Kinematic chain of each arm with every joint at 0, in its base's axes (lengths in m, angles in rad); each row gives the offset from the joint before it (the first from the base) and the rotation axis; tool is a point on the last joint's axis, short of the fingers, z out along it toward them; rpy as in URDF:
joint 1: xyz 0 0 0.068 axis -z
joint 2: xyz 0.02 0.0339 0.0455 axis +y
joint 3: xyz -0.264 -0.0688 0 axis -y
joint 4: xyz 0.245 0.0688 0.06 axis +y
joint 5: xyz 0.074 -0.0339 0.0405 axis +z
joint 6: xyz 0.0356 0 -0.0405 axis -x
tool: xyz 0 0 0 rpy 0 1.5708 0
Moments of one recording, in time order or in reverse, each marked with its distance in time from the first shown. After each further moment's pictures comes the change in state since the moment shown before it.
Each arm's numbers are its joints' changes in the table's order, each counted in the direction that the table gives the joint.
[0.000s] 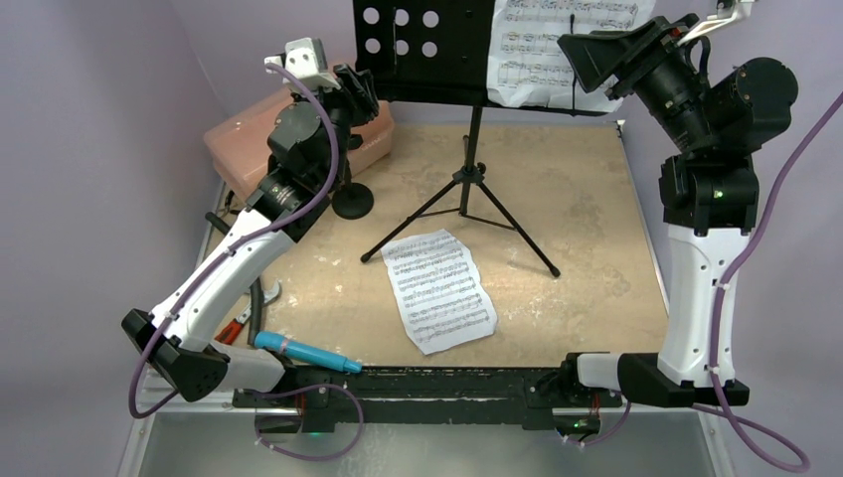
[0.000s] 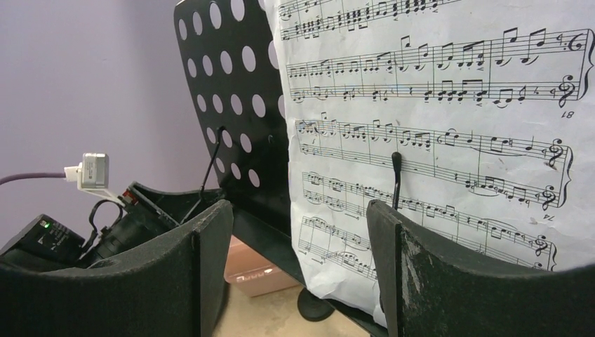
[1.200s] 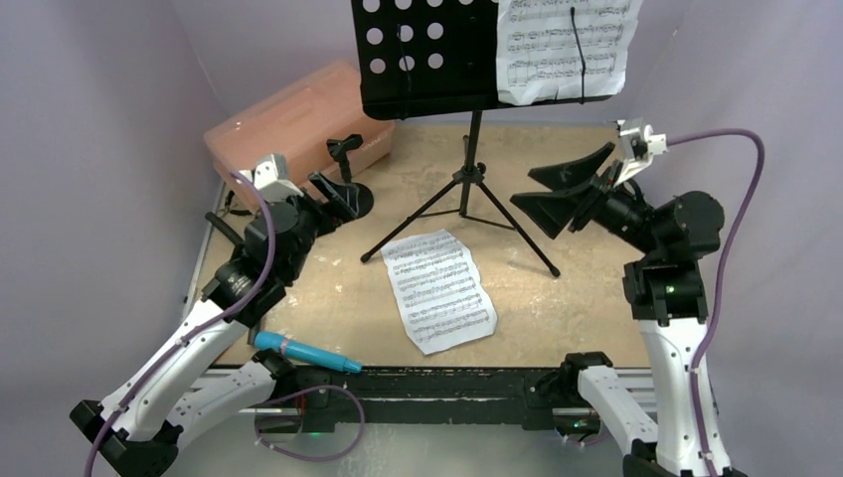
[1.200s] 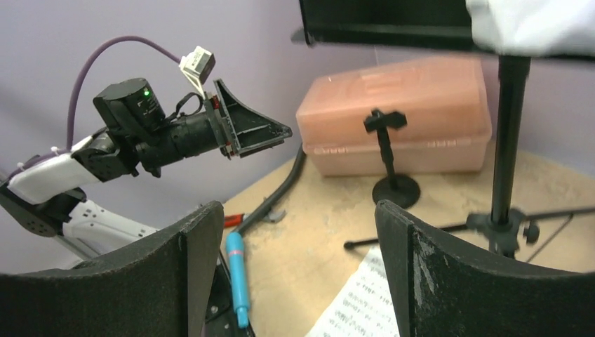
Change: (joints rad) left arm -0.006 -0.505 -0.551 0.296 -0.076 0.402; right arm -0.044 -0.480 -0.811 -0.314 0.369 -0.038
